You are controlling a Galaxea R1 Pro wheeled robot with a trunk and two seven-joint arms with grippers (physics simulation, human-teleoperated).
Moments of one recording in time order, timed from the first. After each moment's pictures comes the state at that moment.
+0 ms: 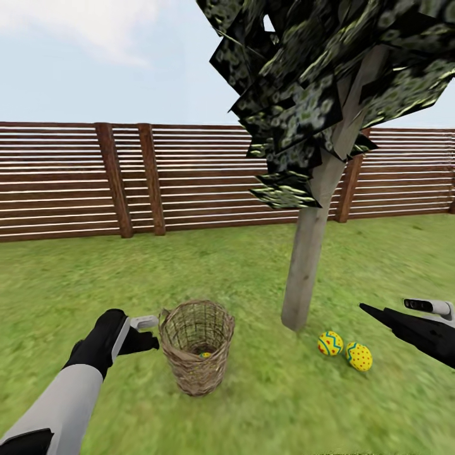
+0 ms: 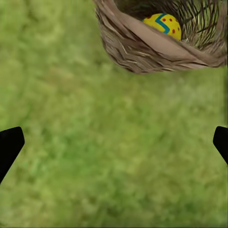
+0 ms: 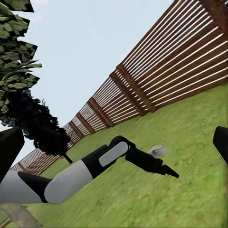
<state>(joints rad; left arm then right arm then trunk) -0.76 0.05 0.19 -0.72 -0.13 1.04 -0.15 -0.24 -0.38 -0.52 -1.57 -0.64 1.04 1.40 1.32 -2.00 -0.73</state>
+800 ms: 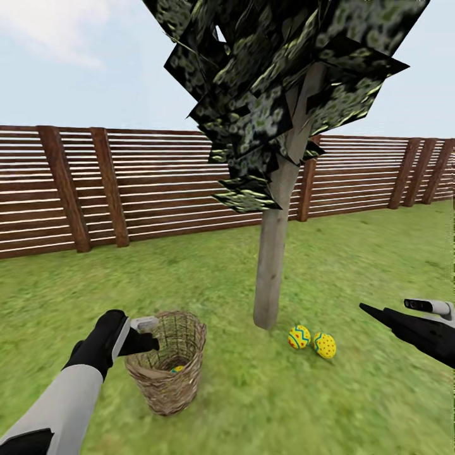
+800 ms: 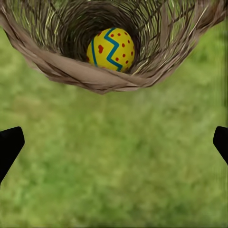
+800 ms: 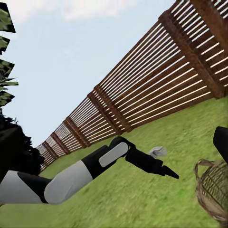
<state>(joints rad) -0.76 0.05 0.19 -0.71 -0.13 1.04 -0.15 -0.24 -0.38 -0.52 -1.57 -0.64 1.04 1.40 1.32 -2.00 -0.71</state>
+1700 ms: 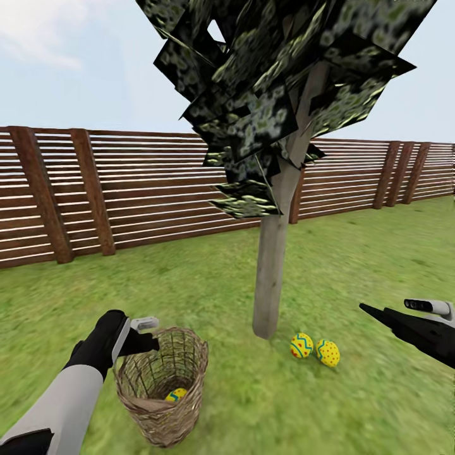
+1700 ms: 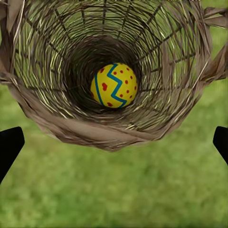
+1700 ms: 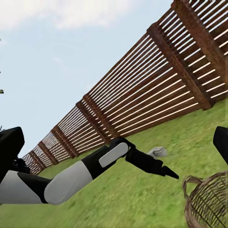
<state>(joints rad) -0.75 0.05 0.19 -0.71 -0.13 1.04 -0.15 -0.24 -0.38 -0.52 -1.57 -0.64 1.04 1.40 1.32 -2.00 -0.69</state>
